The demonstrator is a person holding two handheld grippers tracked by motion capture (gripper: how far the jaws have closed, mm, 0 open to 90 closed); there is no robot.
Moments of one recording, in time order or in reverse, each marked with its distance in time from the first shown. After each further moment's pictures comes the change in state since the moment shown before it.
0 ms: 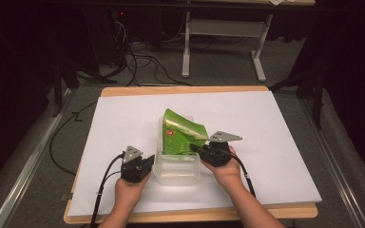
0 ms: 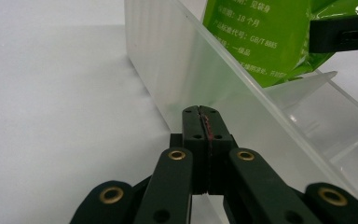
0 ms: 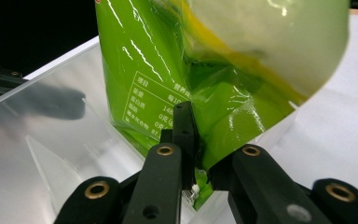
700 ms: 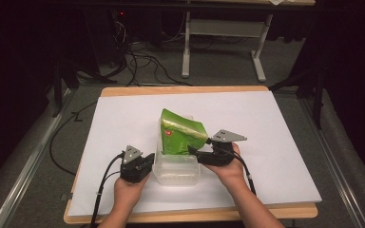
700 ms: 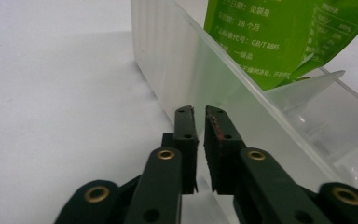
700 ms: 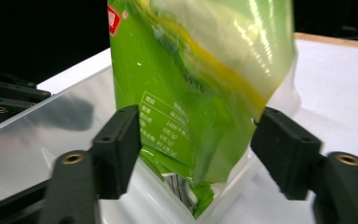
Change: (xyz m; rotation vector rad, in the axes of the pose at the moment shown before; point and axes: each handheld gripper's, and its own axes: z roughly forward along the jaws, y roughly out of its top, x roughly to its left) left arm -0.001 0.002 -0.003 -0.013 0.042 0.034; right arm 0.004 0.009 -0.014 -0.059 -0.009 -0.040
